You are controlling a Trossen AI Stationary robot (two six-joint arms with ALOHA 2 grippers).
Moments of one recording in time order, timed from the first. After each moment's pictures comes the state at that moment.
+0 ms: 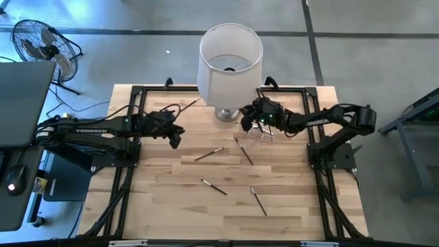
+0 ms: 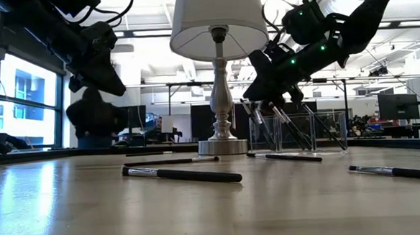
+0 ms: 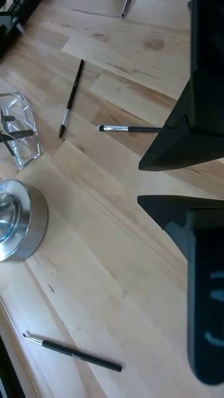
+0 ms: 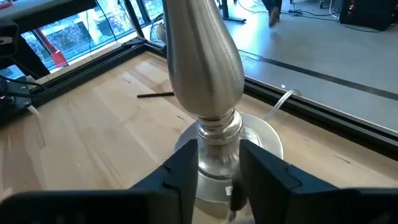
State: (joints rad) left arm 0.16 0.86 0.55 -0.35 -0.18 -0.50; right arm -0.37 1.52 0.57 0.62 0.23 0.33
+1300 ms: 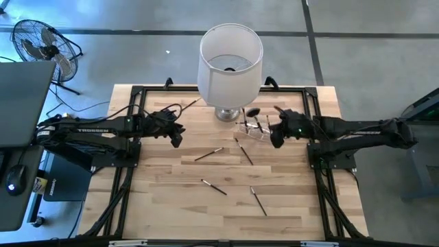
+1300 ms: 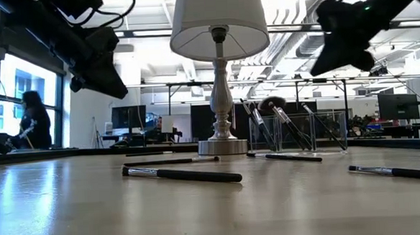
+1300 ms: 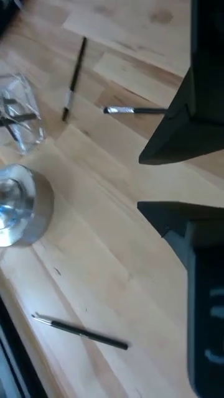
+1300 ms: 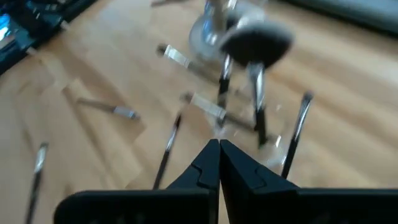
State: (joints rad) left arm 0.16 0.89 0.55 -0.33 -0.24 -0.47; right arm -0.11 0.82 0.58 -0.44 0.29 0.64
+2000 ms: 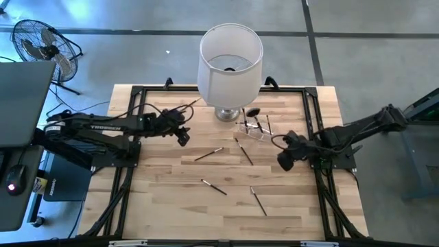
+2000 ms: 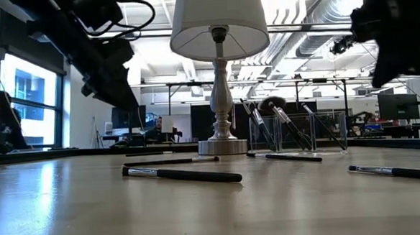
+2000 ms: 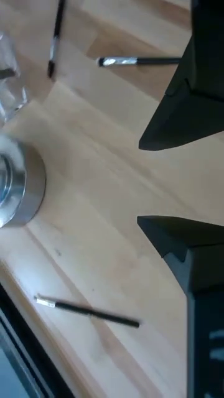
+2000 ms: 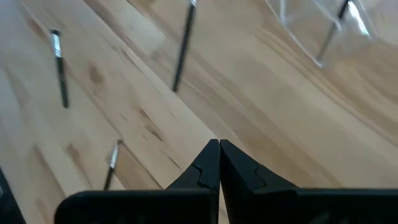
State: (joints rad) left arm 0.19 1.09 0.60 -0.29 -0.32 -0.40; right arm 0.30 0.84 0.58 -0.74 0.23 1.15
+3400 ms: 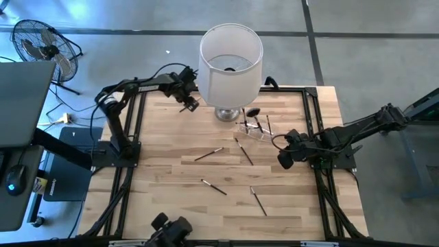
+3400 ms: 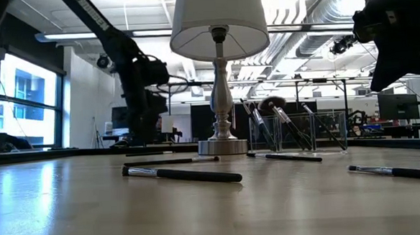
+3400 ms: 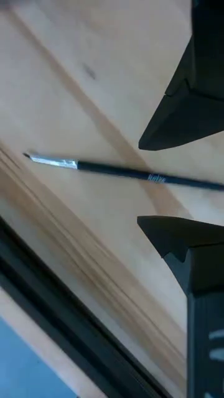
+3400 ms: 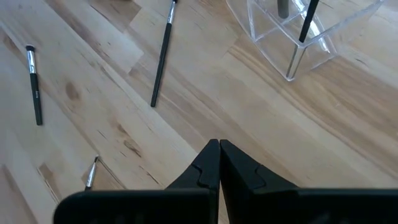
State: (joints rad) left arm 0.79 1.81 1.18 -0.58 -0.05 -0.03; right arm 0.31 0.84 0.58 -0.79 0.33 1.17
